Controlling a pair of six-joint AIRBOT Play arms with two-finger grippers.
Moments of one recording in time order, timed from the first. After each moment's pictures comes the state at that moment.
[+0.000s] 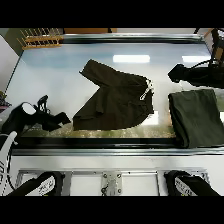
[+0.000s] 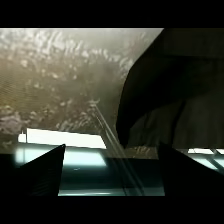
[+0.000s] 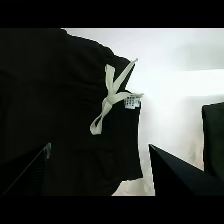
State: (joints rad) left arm 0.16 -1.19 0.72 1.16 -1.05 -1.55; right arm -0.01 -1.05 1.35 -1.30 1.08 1.62
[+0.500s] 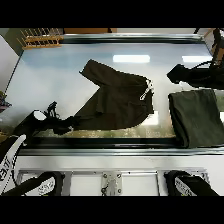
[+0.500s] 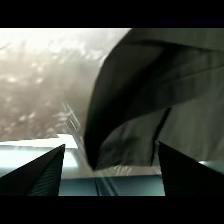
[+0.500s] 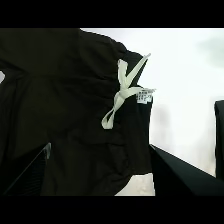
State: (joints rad) left arm 0.06 -1.28 0.65 1.01 -0.90 -1.52; right arm -0.01 -1.03 1.35 -1.26 1.10 1.62
